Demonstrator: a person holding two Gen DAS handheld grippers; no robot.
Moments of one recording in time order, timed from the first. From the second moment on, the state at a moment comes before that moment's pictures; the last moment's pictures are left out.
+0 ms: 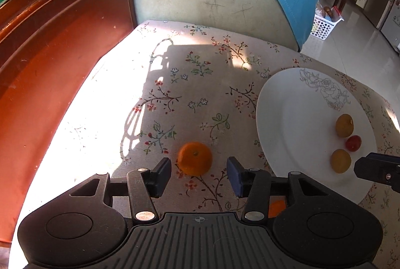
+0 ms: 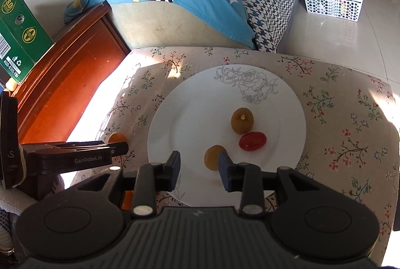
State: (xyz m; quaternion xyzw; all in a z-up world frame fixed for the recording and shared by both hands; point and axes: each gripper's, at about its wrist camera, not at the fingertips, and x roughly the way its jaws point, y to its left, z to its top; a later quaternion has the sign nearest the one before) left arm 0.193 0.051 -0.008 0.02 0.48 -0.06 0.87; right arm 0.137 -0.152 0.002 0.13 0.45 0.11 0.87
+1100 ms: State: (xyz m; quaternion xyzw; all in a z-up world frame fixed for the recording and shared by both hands) left arm 0.204 0.031 -0.003 0.00 0.43 -0.08 0.90; right arm 0.131 -0.155 -0.005 0.14 0.48 0.11 0.86
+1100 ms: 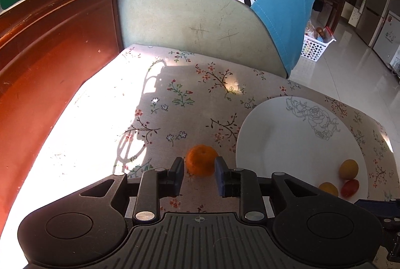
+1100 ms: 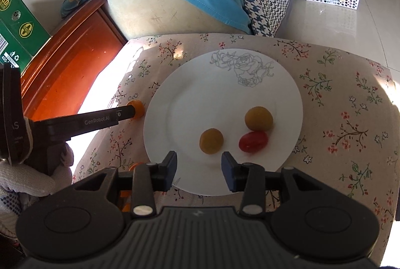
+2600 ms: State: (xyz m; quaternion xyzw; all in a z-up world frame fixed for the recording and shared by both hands) left arm 0.124 0.051 0.025 0.05 0.47 -0.10 0.88; right arm 0.094 -0.097 -0.024 0.05 0.49 0.25 0.83
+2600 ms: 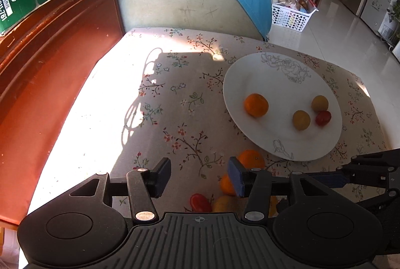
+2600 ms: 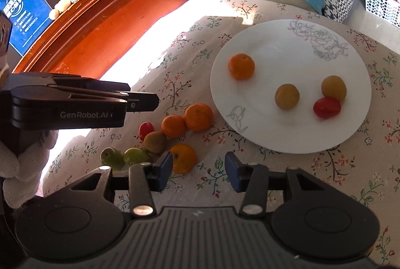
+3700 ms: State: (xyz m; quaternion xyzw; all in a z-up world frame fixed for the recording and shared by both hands) left arm 0.058 0.074 -0.005 0.15 0.50 -0.18 0.83; right arm 0.095 -0.057 -0.037 -0.02 0.49 0.26 0.83
